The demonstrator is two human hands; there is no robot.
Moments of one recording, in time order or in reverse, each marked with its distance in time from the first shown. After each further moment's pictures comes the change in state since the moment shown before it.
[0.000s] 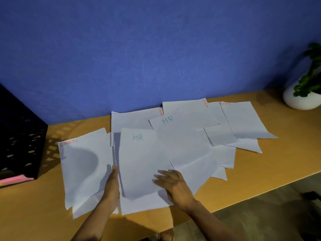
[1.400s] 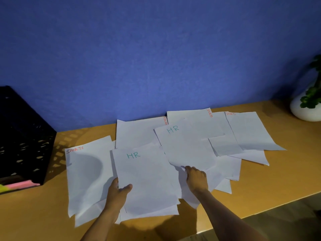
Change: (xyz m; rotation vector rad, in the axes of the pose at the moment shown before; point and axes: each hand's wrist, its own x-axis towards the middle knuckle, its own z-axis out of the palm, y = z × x) left_hand -0.007 0.000 0.003 0.347 0.071 0.297; right_hand 0.024 0.089 -0.001 -0.158 -0.111 0.718
